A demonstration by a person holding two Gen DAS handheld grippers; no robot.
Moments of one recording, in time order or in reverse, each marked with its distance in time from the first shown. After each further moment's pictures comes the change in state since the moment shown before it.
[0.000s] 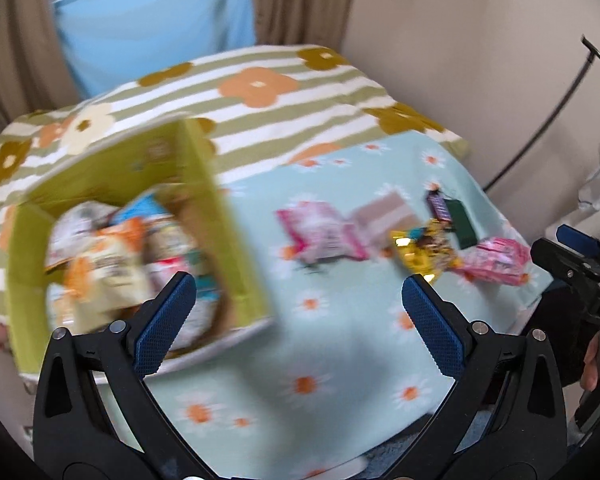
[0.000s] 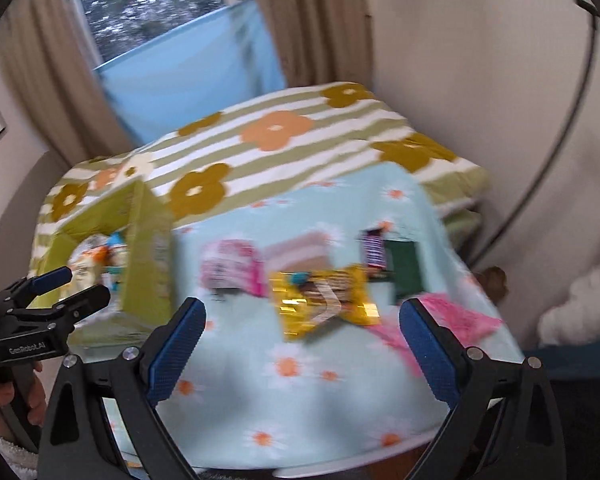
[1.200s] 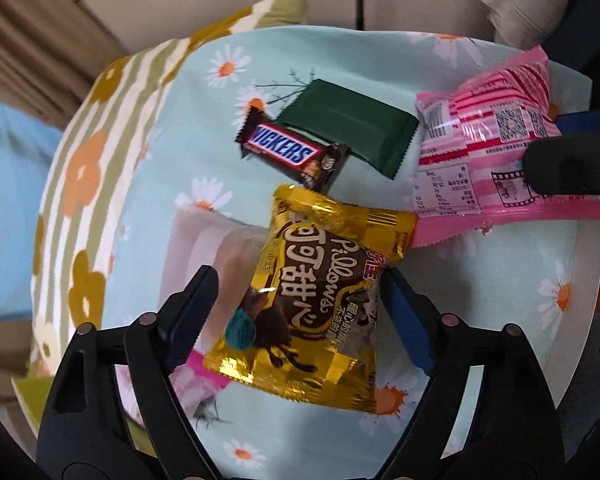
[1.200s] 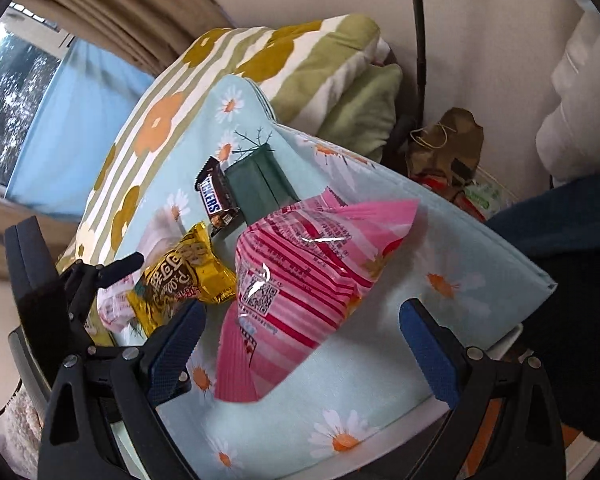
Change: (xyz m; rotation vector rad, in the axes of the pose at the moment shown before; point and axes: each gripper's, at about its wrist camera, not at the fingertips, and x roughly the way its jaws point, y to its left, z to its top) left arm 0.189 -0.204 0.001 0.900 0.243 -0.073; right arm 0.093 -0.151 -0.053 0.590 0.228 0.017
